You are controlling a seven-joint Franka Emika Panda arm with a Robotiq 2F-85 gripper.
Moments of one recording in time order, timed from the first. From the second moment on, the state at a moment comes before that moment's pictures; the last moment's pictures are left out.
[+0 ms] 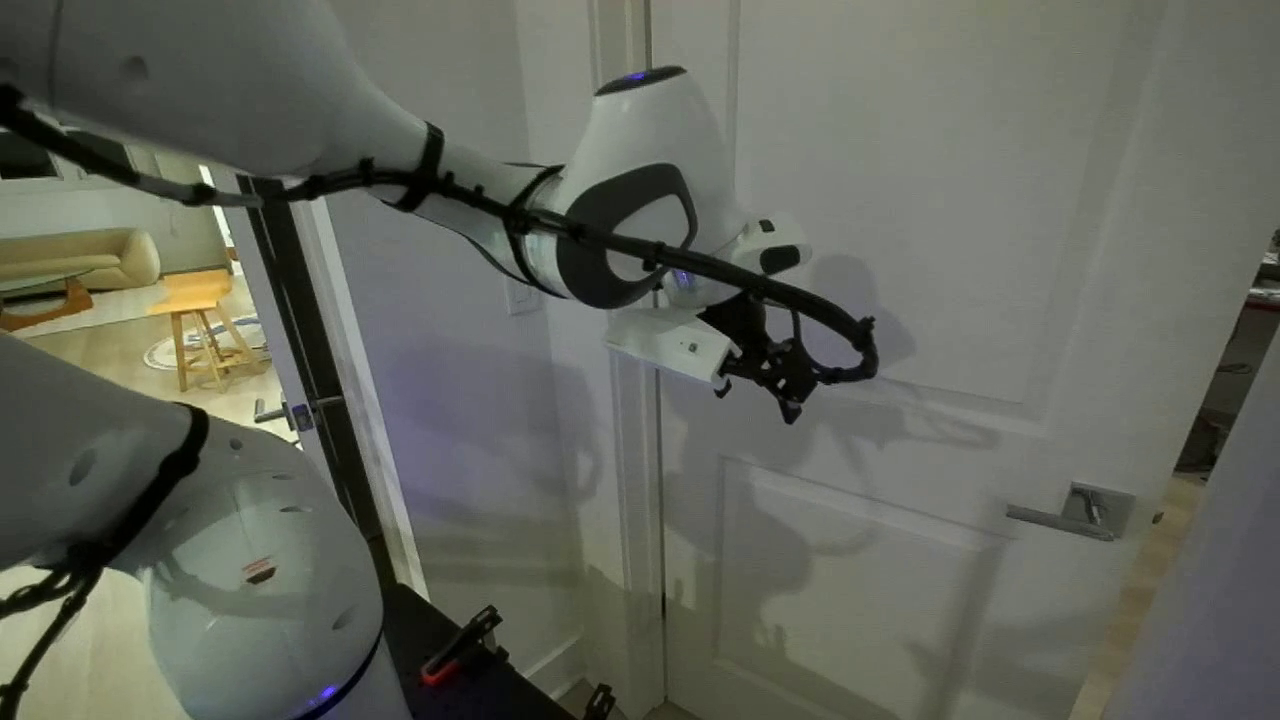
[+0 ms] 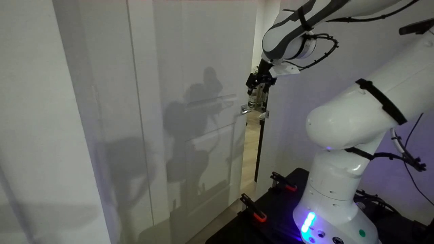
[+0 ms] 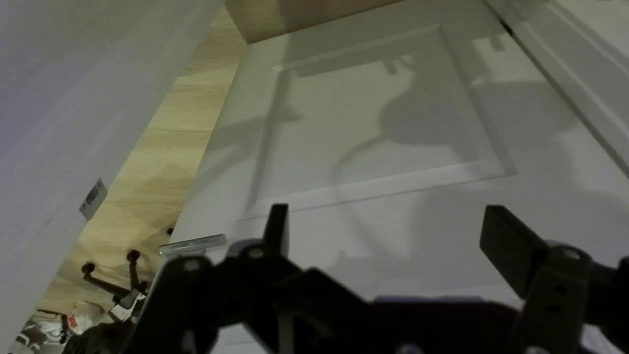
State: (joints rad) arm -0.21 -0.62 -0.26 -2.72 -0.19 2.55 -0.11
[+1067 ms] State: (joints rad) arm -0.27 0.19 -0.24 -2.19 -0.07 2.82 0.15
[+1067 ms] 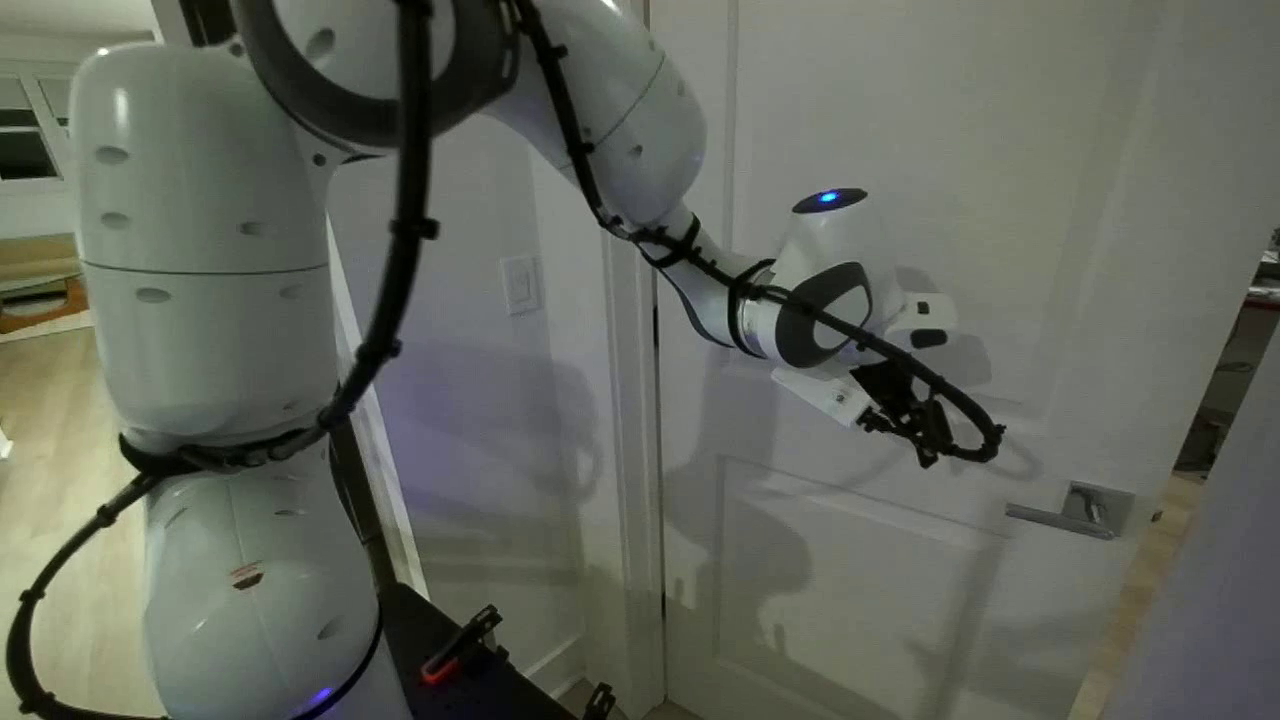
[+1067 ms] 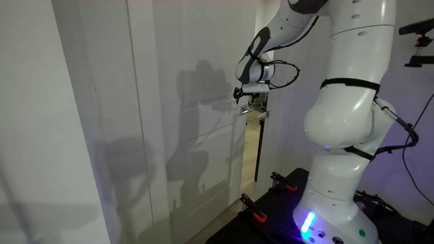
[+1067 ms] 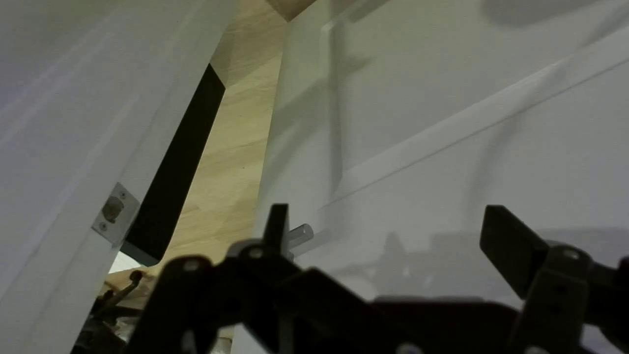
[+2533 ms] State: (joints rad) arm -0.38 0.88 -0.25 -1.45 0.19 2.90 0.24
